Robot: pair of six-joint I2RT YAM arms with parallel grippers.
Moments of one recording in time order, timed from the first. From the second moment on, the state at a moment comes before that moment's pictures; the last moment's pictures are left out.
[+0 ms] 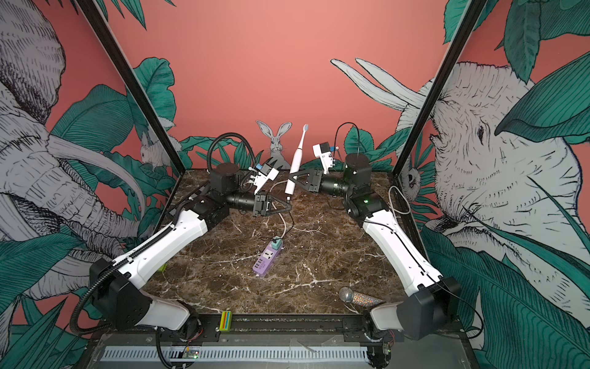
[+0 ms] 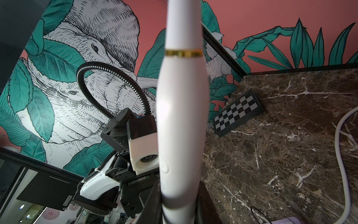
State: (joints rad) left arm -0.59 1.44 1.32 -0.15 1.12 -0.49; right arm 0.38 1.37 1.36 -0.07 -0.90 0.80
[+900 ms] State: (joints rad) left arm -0.59 1.45 1.32 -0.19 1.12 -0.45; right arm 0.39 1.35 1.36 -0.11 -0.95 0.77
